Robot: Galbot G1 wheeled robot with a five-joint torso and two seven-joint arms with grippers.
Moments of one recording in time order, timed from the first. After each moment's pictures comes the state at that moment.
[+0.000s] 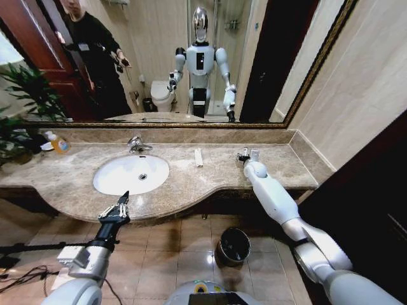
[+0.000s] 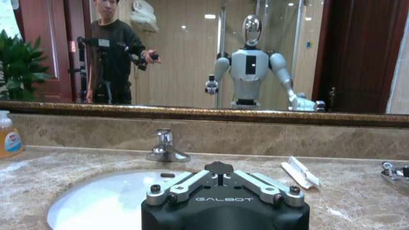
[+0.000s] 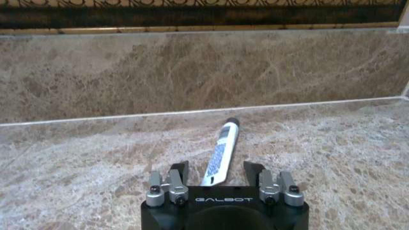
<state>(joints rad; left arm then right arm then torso) 1.83 -1.36 -0.81 -2.47 -0.37 0.17 0.05 -0.43 1.20 0.11 1.11 0.67 -0.38 0.38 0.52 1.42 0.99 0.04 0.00</state>
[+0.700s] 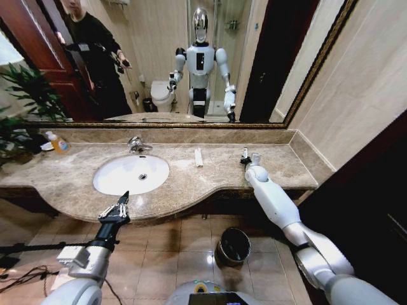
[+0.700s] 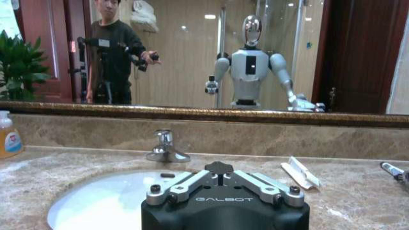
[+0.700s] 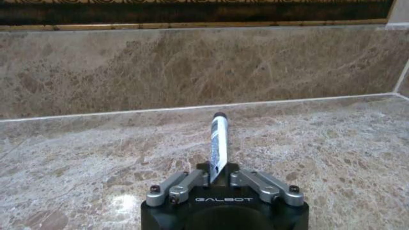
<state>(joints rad) 1.83 -1.36 -0.81 -2.47 -0.37 0.17 0.05 -0.47 1.20 0.13 1.13 0.65 -0.35 0.36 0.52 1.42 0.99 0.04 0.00</state>
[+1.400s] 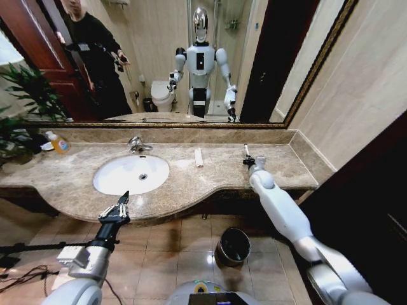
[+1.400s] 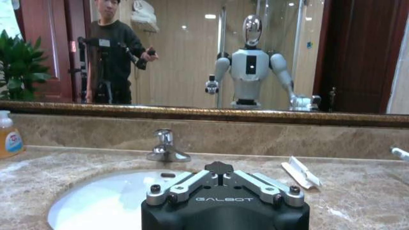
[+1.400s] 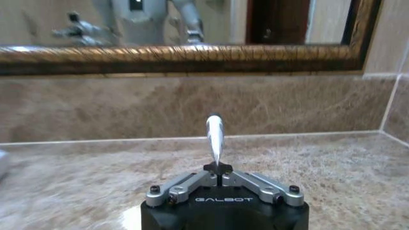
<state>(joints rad) 1.83 -1.36 -0.81 -2.47 -0.37 0.17 0.05 -0.67 1.09 0.20 1.45 0.63 -0.30 0.33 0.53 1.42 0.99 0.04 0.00</state>
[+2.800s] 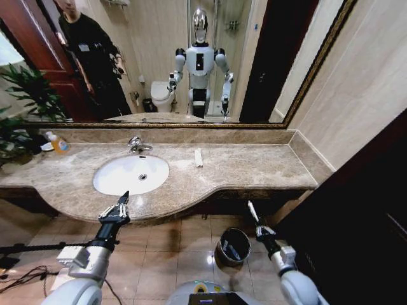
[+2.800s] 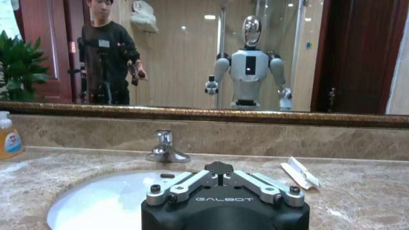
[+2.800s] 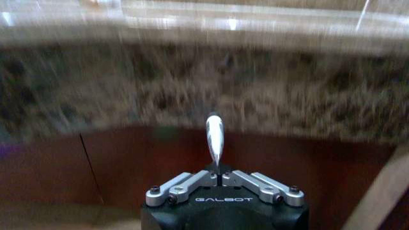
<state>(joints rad) 1.83 -1.36 -0.81 -2.47 -0.37 0.17 0.05 -1.63 1.13 0.43 1.69 0.34 0.12 0.11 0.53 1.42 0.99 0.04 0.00</state>
